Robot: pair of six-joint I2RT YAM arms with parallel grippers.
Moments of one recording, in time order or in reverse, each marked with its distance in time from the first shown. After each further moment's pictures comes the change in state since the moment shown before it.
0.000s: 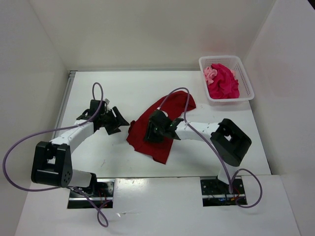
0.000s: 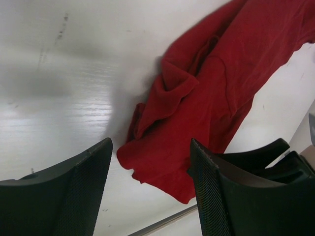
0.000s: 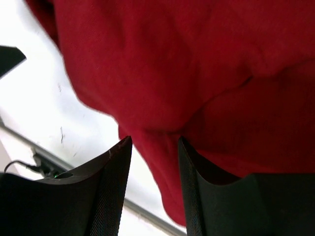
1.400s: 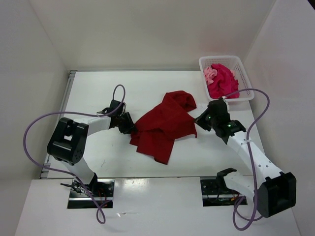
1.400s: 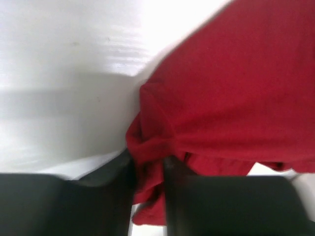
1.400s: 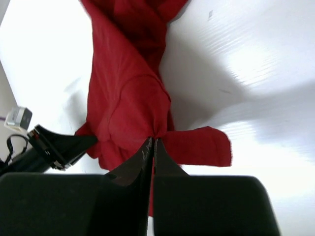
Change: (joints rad) left arm -0.181 0.311 0.087 0.124 -0.065 -0.019; right arm -0.565 -0.699 -0.247 -0.268 0.085 -0.068
